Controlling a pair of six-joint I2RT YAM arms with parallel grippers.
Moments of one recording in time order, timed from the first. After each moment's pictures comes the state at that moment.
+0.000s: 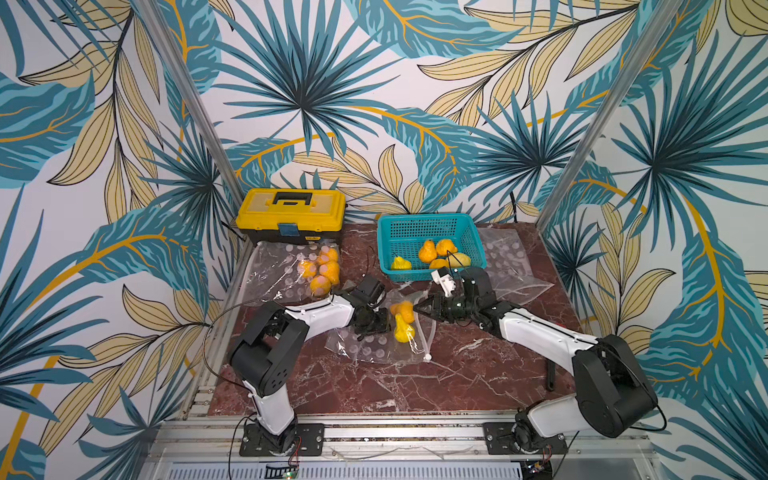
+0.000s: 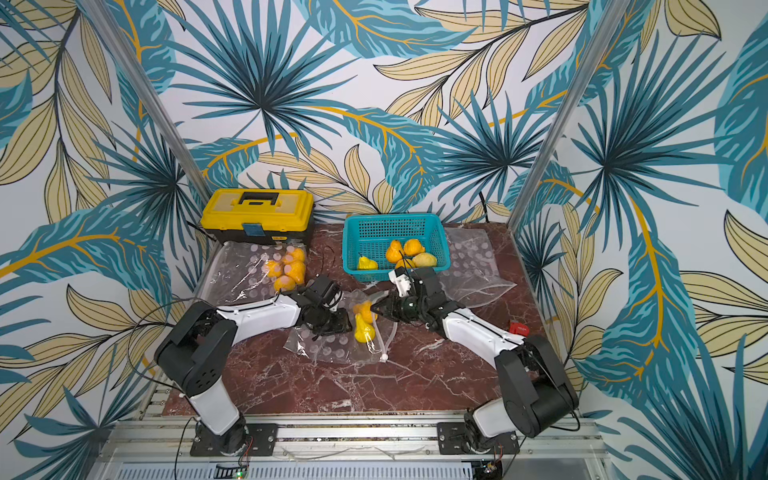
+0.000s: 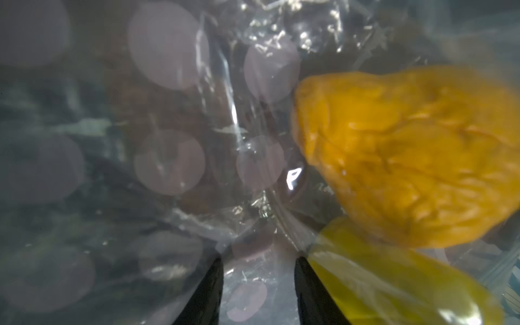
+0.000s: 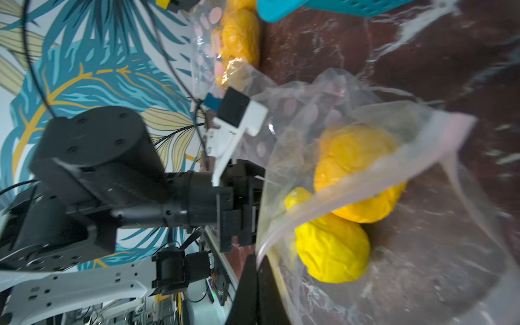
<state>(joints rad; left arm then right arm) -0.59 1.76 1.02 -0.41 0.27 -0.64 0.44 1.46 0.80 0.05 -0.72 0.76</state>
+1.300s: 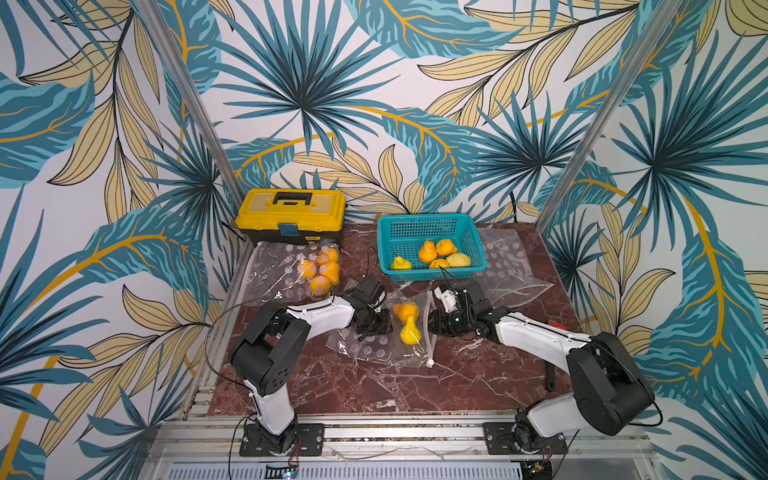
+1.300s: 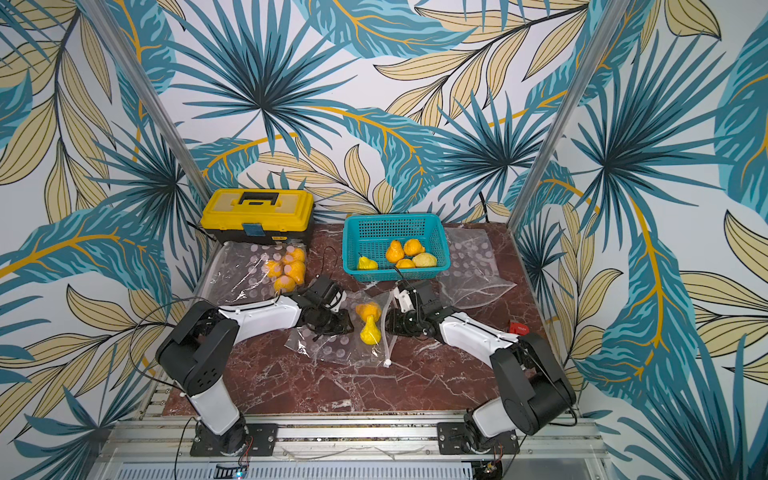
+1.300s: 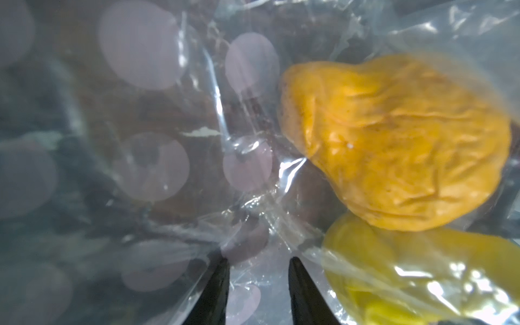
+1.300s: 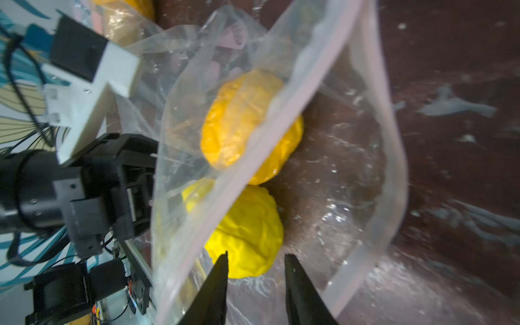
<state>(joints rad) -0.59 1.77 1.00 -0.37 0.31 -0.61 0.46 1.48 0.75 -0.15 -0.47 0.56</state>
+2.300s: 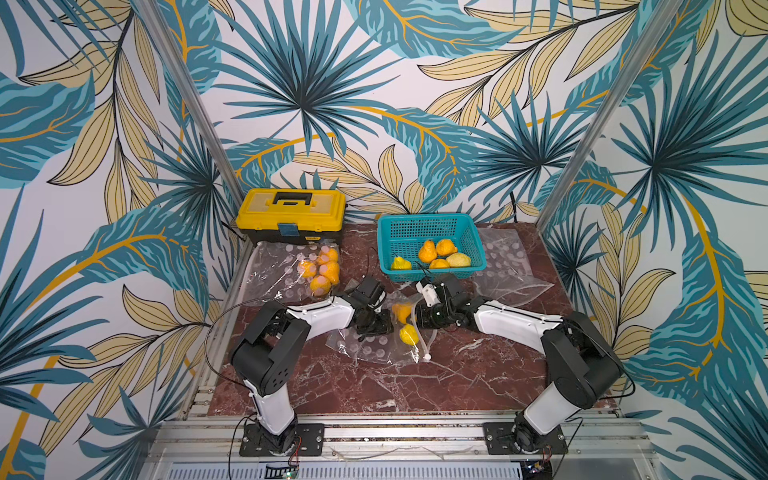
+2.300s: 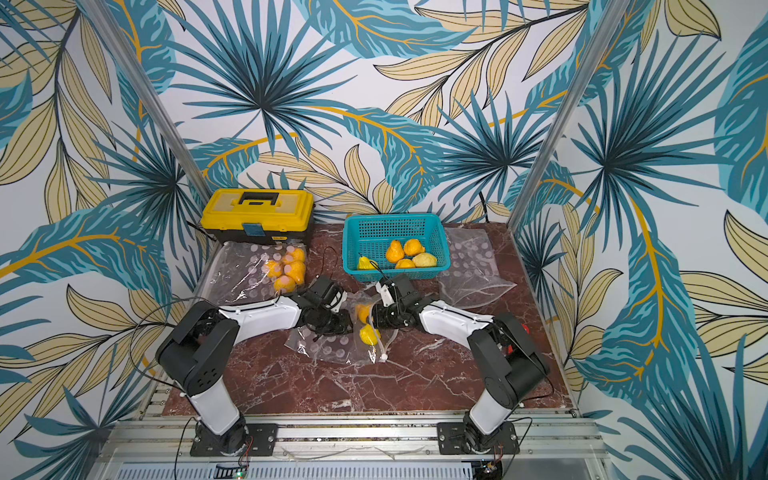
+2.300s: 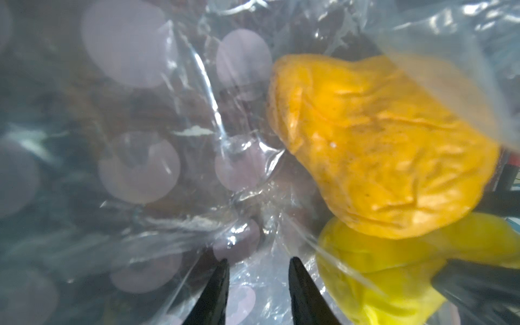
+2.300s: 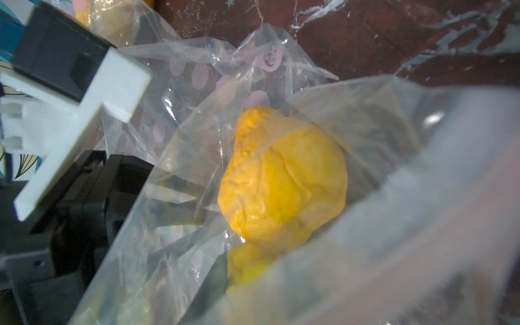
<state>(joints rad) -0.59 1.77 1.00 -0.36 0.32 -0.61 0.55 1.65 0.92 -0.20 -0.34 0.51</state>
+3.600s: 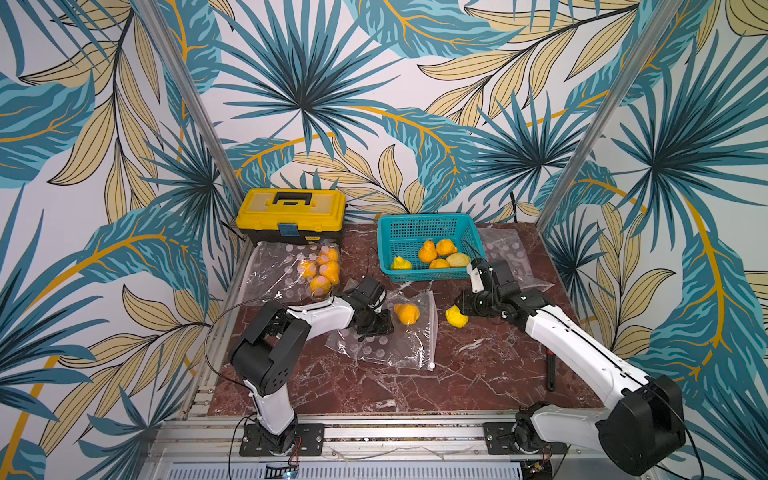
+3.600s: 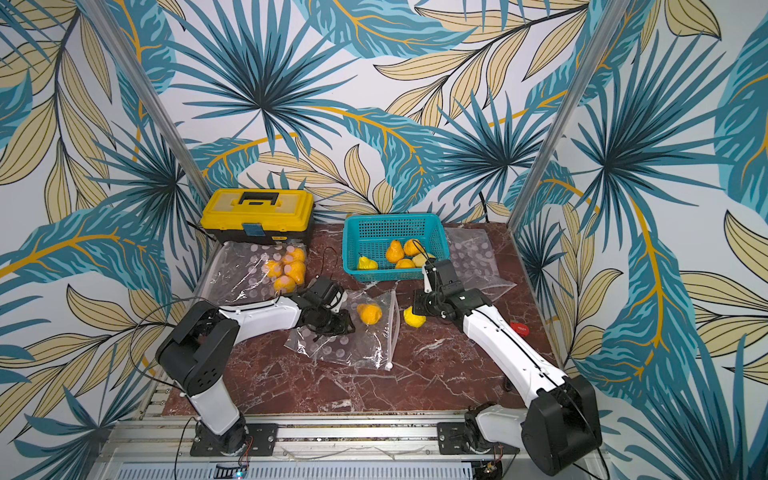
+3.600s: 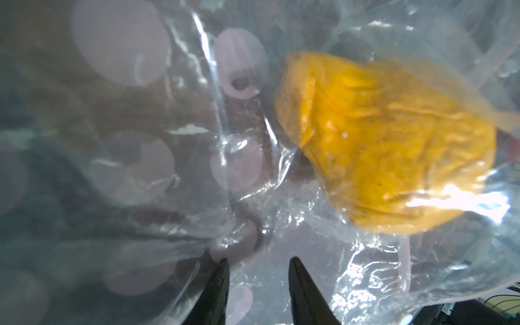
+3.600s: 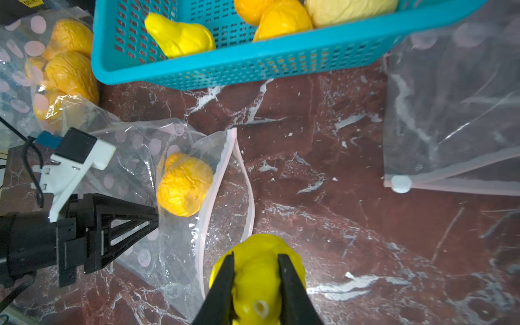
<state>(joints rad) -0.59 1.77 0.99 -0.35 0.33 -0.61 0.35 1.26 1.01 -0.65 -0.04 0.39</state>
